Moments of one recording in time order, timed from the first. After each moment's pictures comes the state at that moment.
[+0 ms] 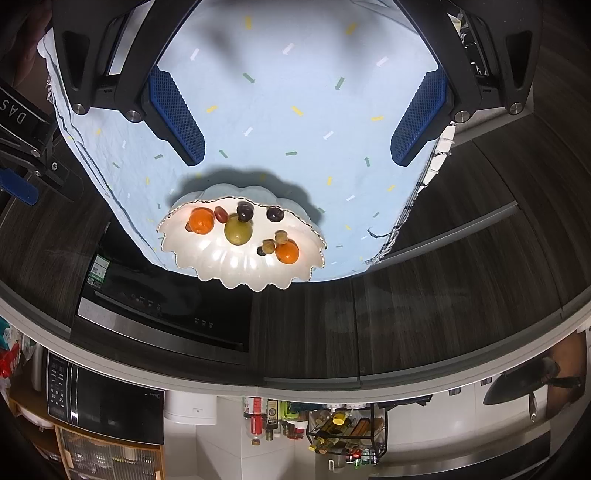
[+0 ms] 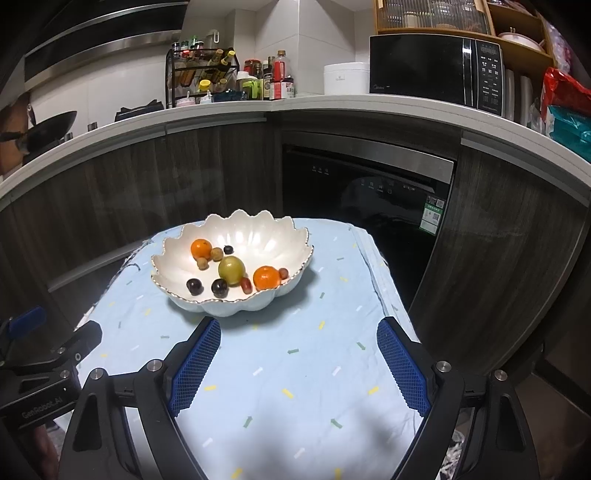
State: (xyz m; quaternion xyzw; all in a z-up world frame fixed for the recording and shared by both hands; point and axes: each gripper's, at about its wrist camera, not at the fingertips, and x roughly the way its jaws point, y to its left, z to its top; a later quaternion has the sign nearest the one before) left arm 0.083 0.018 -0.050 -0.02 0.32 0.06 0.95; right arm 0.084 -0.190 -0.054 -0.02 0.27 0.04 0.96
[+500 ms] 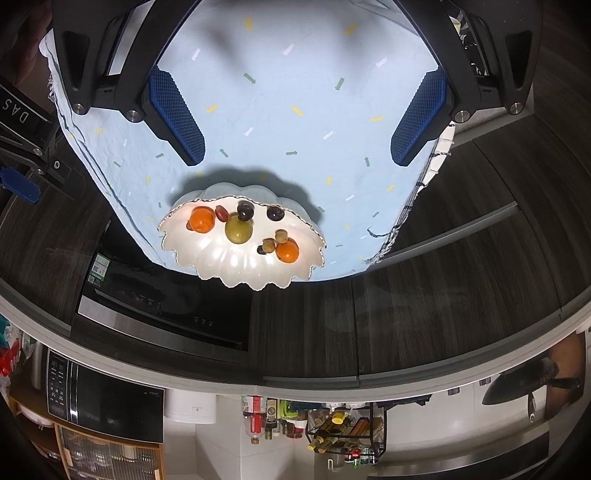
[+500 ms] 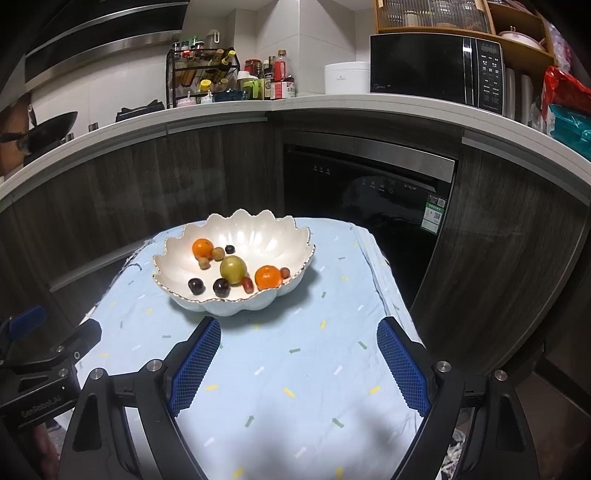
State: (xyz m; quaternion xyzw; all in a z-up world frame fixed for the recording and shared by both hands) left arm 0.081 0.018 -0.049 -0.02 0.32 0.06 0.95; right arm 0.085 -0.191 -0.055 -0.02 0.27 0.04 0.96
